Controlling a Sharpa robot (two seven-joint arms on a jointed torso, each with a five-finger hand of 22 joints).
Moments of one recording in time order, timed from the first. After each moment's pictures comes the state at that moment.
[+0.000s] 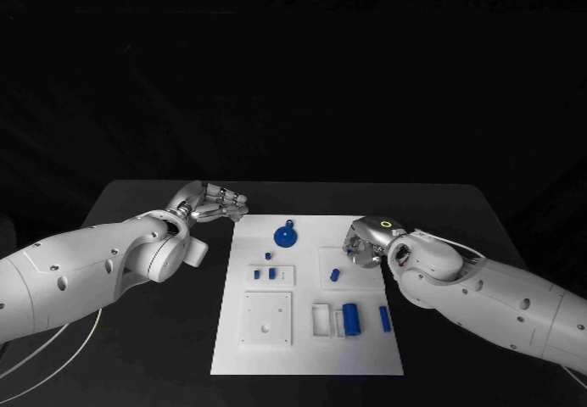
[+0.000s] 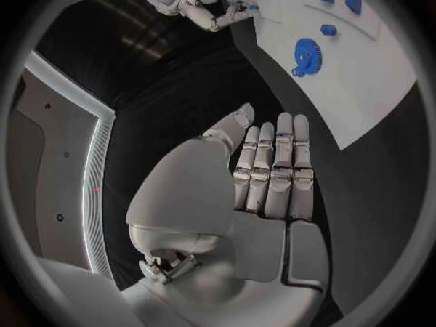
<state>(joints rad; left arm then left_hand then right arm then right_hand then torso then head) 1.27 -0.79 -0.13 1.31 -0.38 -0.37 0.24 1.41 -0.06 0.27 -0.14 0.15 1.09 0.13 0.07 0.06 1.15 0.12 0.06 0.06 1.25 0.08 0.06 0.08 0.07 1.00 0.06 0.08 0.91 0.94 -0.72 0.20 1.37 -1.84 -0.24 -0.24 1.26 -0.13 0.68 -0.19 0.09 1.27 0.07 0.06 0.07 1.37 0.02 0.06 0.07 1.44 -0.06 0.80 0.73 0.09 1.47 -0.08 0.21 1.19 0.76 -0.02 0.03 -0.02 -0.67</state>
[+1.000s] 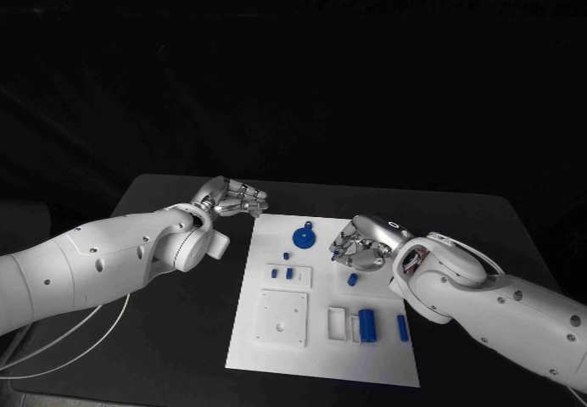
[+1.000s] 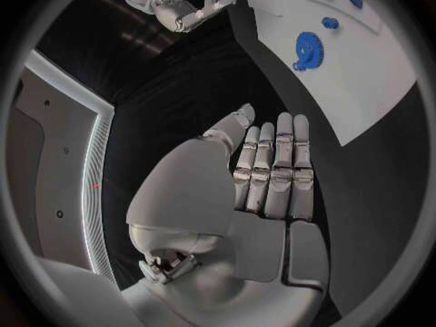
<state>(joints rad) 1.27 -0.78 -0.13 1.29 -0.35 -0.38 0.25 1.41 -0.06 0.27 -0.14 0.16 1.09 0.13 0.07 0.06 1.15 0.12 0.06 0.06 1.25 0.08 0.06 0.08 0.07 1.00 0.06 0.07 0.92 0.91 -0.72 0.27 1.56 -1.60 -0.25 -0.16 1.25 -0.13 0.66 -0.20 0.15 1.27 0.07 0.06 0.07 1.37 0.02 0.06 0.06 1.45 -0.06 0.80 0.73 0.10 1.47 -0.09 0.21 1.20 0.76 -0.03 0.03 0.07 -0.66</state>
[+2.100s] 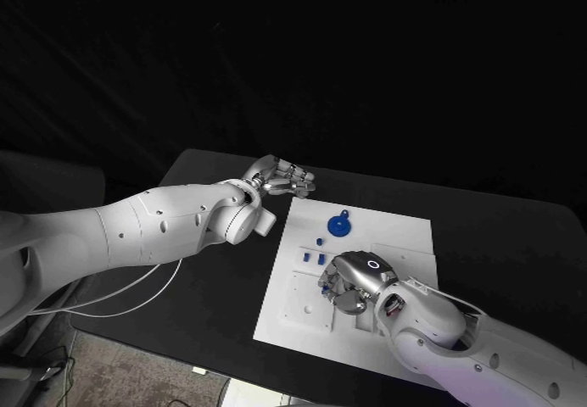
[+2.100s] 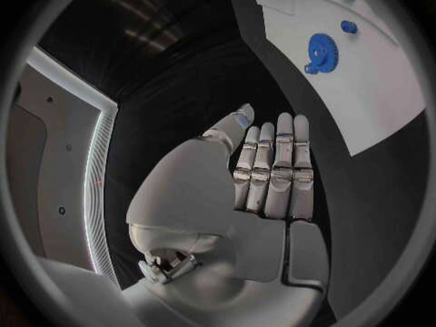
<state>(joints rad) 1.27 -0.74 -0.13 1.28 -0.32 -0.40 0.27 1.40 -0.05 0.27 -0.14 0.16 1.09 0.13 0.07 0.06 1.15 0.12 0.06 0.06 1.24 0.08 0.06 0.08 0.07 1.00 0.06 0.07 0.91 0.86 -0.56 0.10 1.55 -1.87 -0.28 -0.25 1.25 -0.12 0.68 -0.21 0.13 1.27 0.07 0.06 0.07 1.37 0.02 0.06 0.06 1.45 -0.06 0.80 0.73 0.09 1.46 -0.09 0.22 1.21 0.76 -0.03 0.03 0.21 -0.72</state>
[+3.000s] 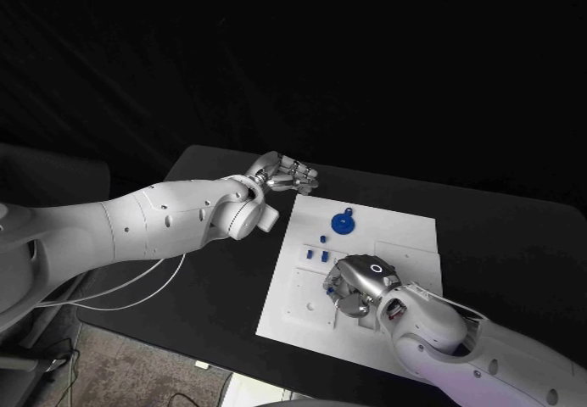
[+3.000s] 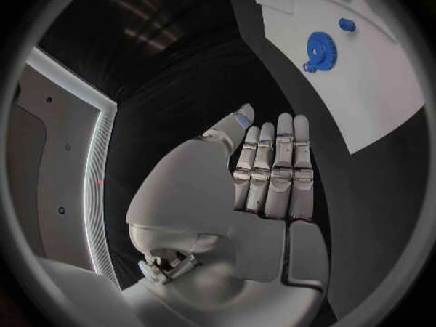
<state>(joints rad) 1.27 -0.74 -0.13 1.27 -0.32 -0.40 0.27 1.40 -0.05 0.27 -0.14 0.16 1.09 0.13 0.07 0.06 1.15 0.12 0.06 0.06 1.24 0.09 0.06 0.08 0.07 1.00 0.06 0.07 0.89 0.85 -0.56 0.07 1.53 -1.90 -0.29 -0.28 1.25 -0.12 0.68 -0.21 0.12 1.27 0.07 0.06 0.07 1.38 0.01 0.06 0.06 1.45 -0.06 0.80 0.73 0.10 1.46 -0.09 0.22 1.21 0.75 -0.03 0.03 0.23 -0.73</state>
